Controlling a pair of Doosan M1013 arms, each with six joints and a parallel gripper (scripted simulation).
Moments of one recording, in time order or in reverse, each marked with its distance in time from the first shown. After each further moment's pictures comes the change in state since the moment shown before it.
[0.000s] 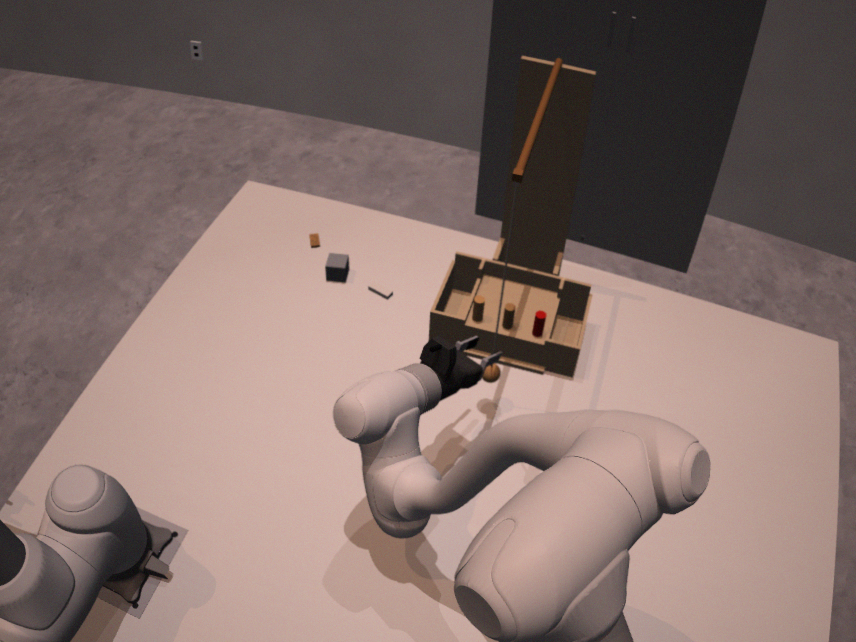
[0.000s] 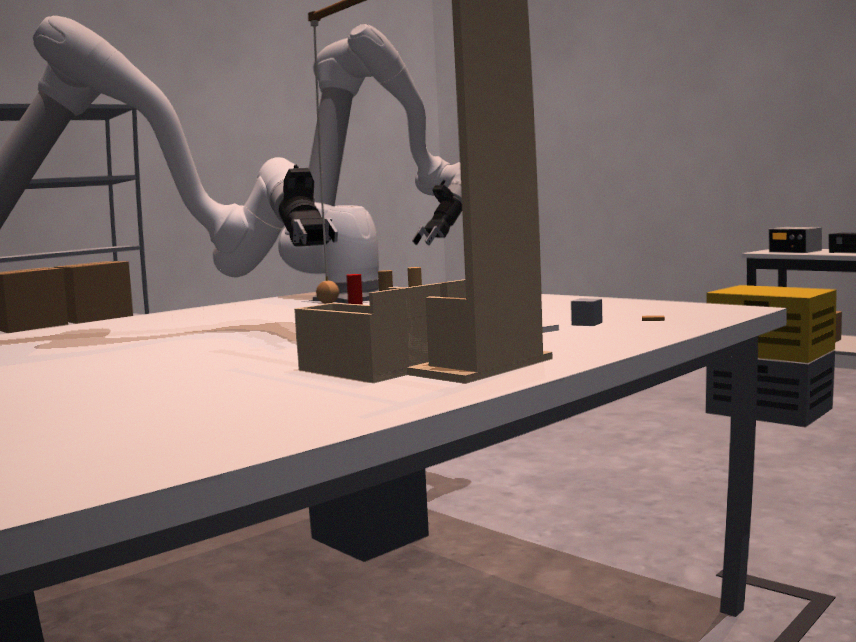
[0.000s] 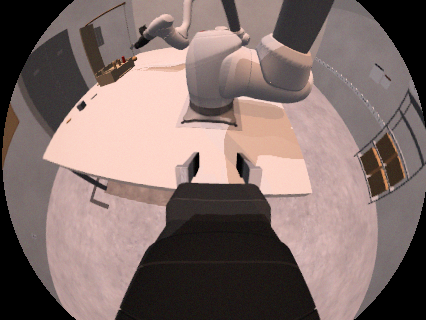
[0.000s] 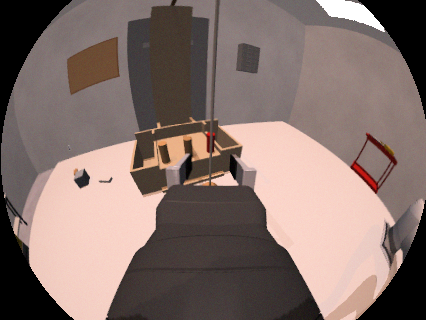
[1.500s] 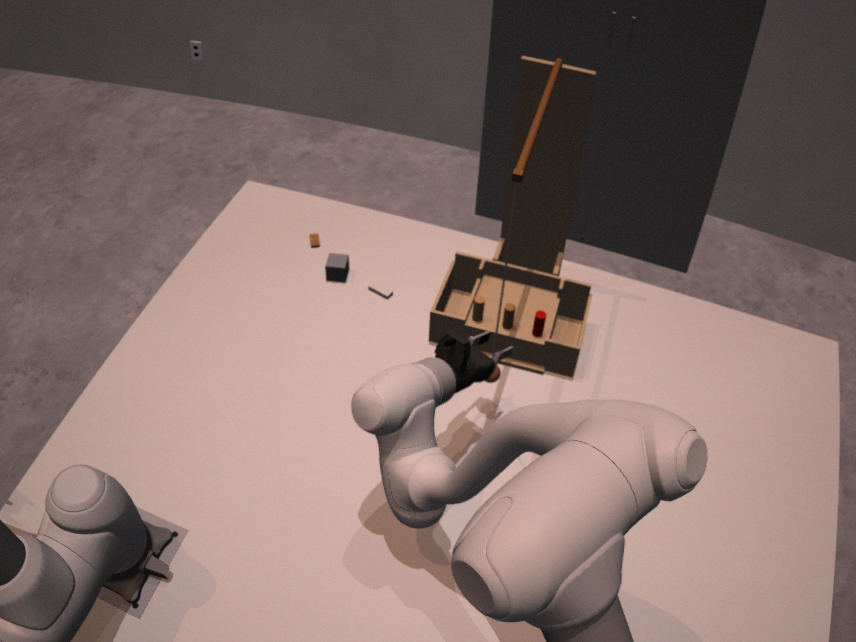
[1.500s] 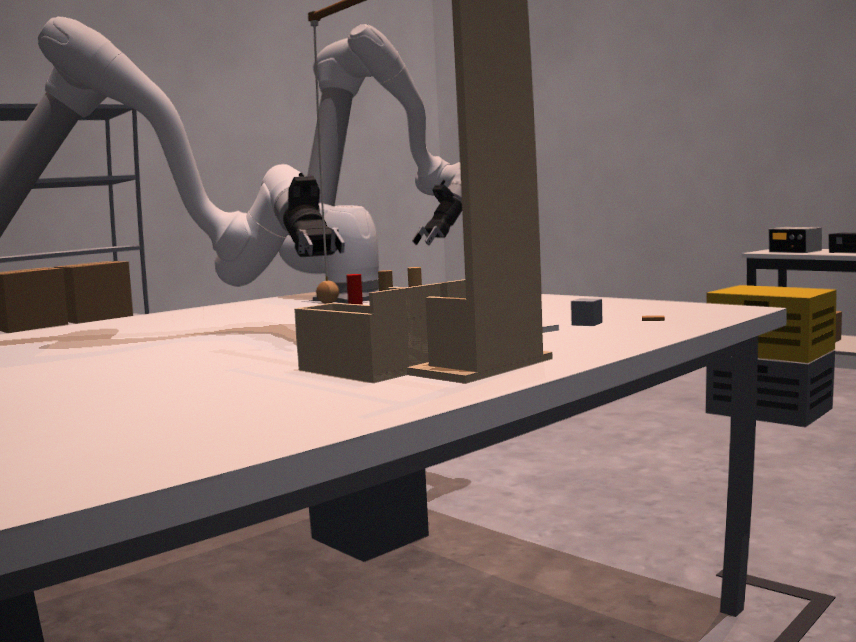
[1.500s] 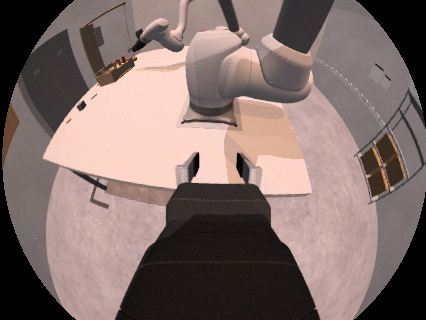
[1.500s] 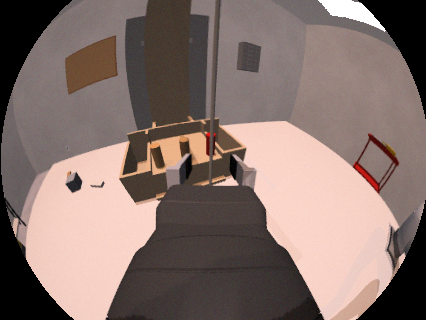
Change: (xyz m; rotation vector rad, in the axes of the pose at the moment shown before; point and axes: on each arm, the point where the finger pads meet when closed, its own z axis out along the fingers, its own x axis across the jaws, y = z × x) left arm 0.000 0.000 0.000 0.000 0.000 0.000; right arm 0.000 0.000 0.046 0.000 0.000 0.000
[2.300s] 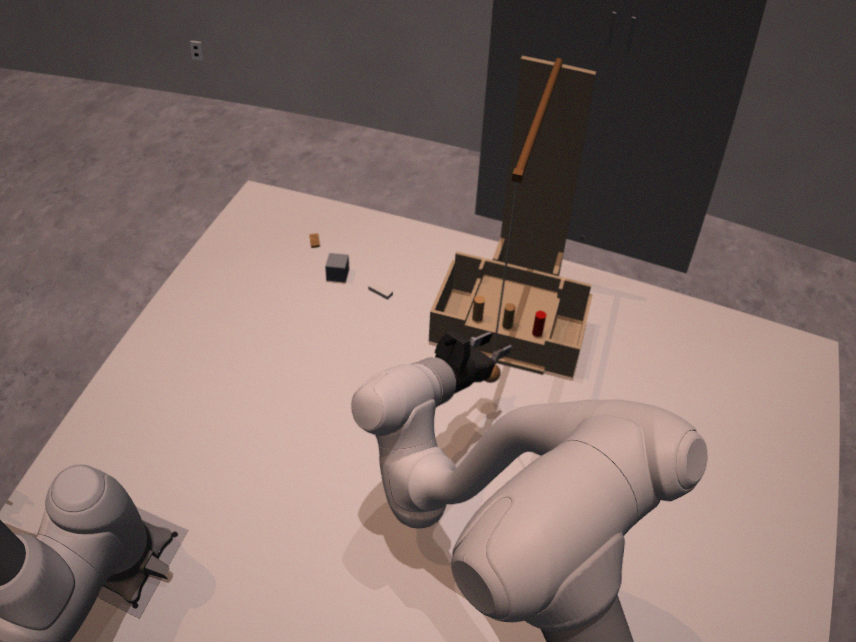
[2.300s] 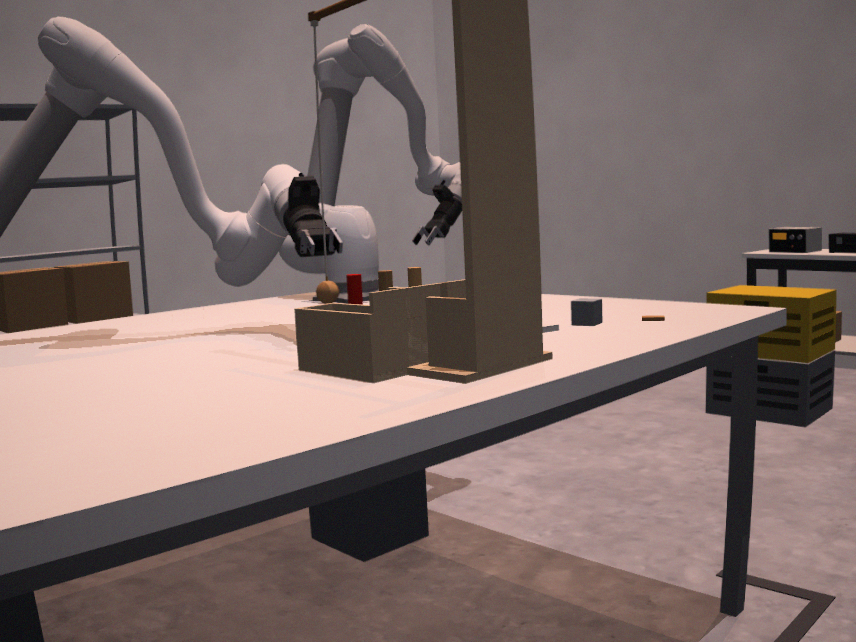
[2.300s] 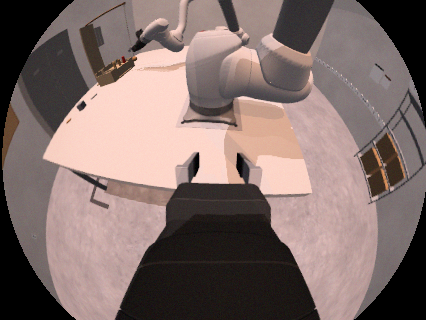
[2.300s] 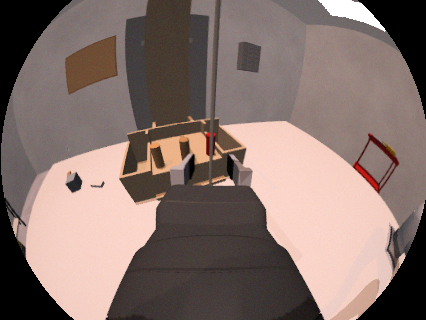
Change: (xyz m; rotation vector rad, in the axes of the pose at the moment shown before) left arm 0.000 0.000 0.000 0.000 0.000 0.000; right arm 0.000 0.000 0.000 0.000 0.000 0.000
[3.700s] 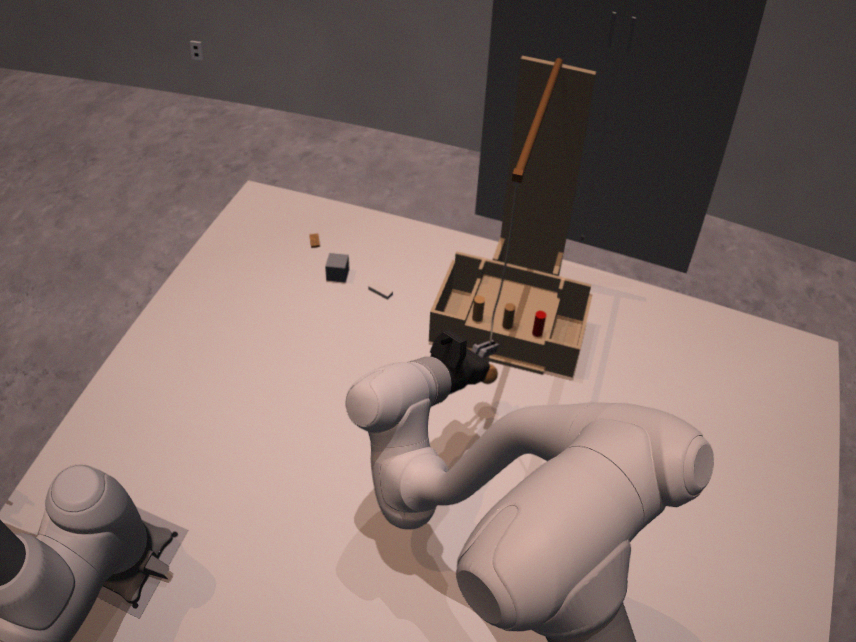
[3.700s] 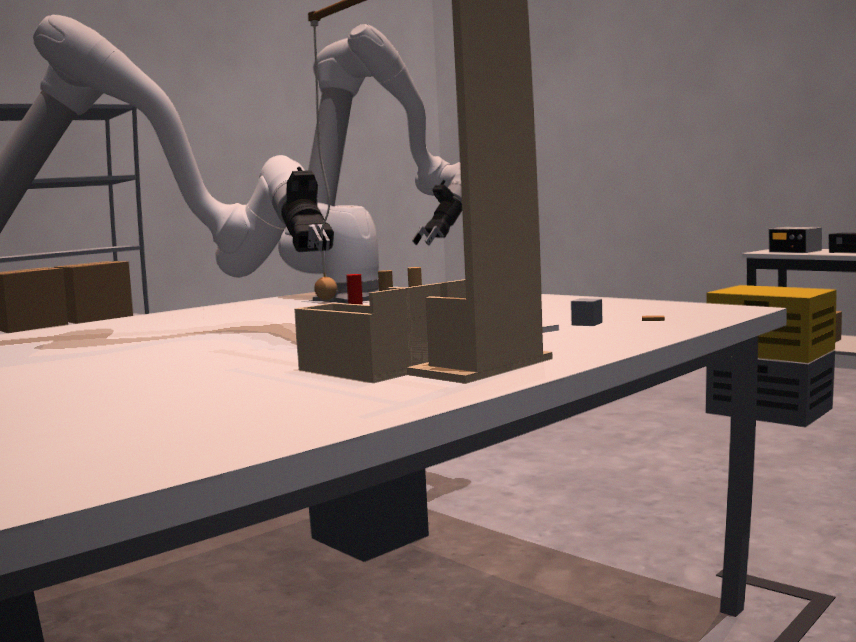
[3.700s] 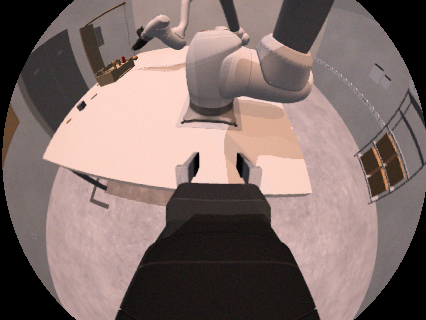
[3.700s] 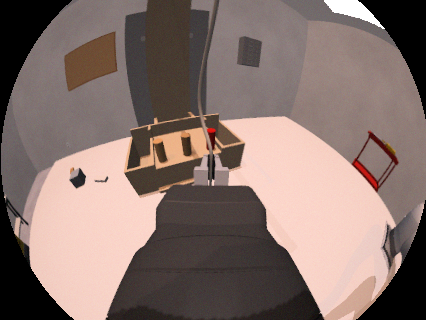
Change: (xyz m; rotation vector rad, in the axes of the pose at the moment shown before) left arm 0.000 0.000 0.000 0.000 0.000 0.000; right arm 0.000 0.002 -0.019 -0.046 -0.001 0.000
